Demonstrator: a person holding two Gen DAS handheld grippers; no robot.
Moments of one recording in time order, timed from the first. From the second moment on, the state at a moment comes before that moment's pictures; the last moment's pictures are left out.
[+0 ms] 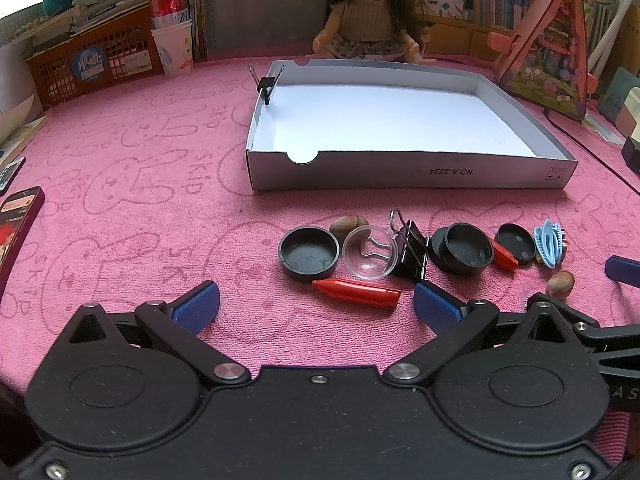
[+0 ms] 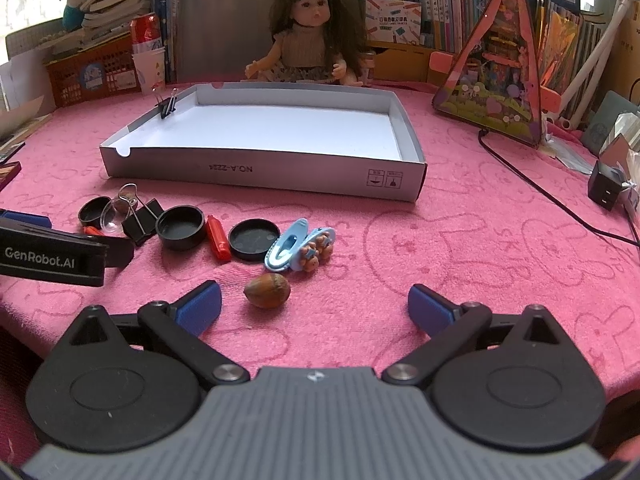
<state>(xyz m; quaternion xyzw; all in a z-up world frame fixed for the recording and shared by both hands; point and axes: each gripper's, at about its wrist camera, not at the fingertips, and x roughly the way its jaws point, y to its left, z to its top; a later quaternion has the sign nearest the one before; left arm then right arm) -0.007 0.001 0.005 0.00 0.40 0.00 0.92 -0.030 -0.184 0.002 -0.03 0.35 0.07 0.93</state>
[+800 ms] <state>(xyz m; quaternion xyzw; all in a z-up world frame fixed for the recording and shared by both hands) -0.028 -0.016 0.011 0.03 0.37 -0.05 0.93 -0.048 -0.172 0.005 -0.05 0.32 0.13 0.94</state>
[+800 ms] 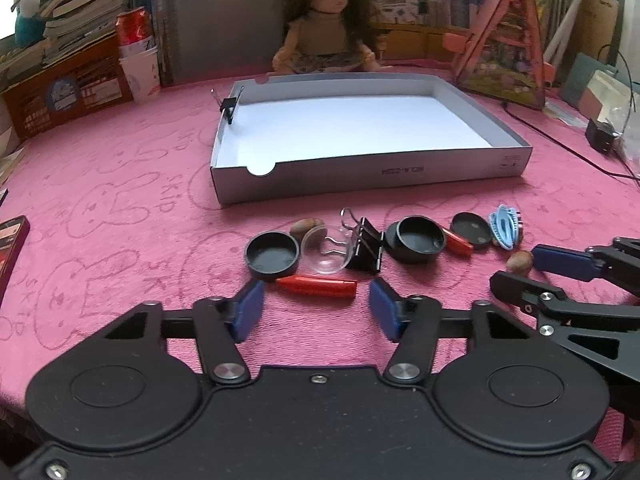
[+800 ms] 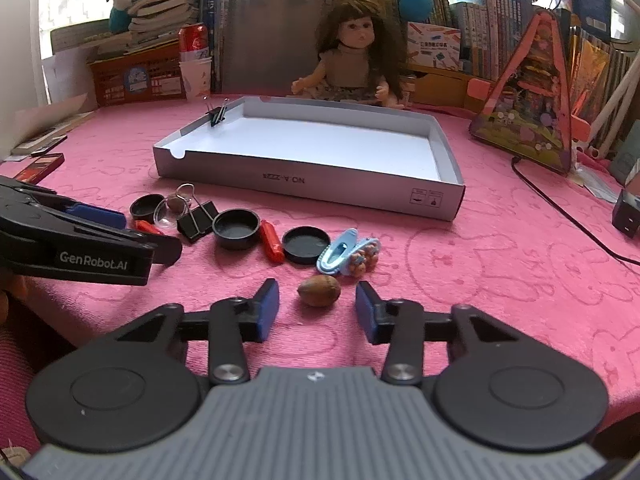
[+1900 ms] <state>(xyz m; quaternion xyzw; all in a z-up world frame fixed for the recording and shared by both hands) -0.031 0.004 0.006 0.06 0.33 -0.13 0.93 -0.047 -0.171 0.008 -0.06 0.31 0.15 0.94</state>
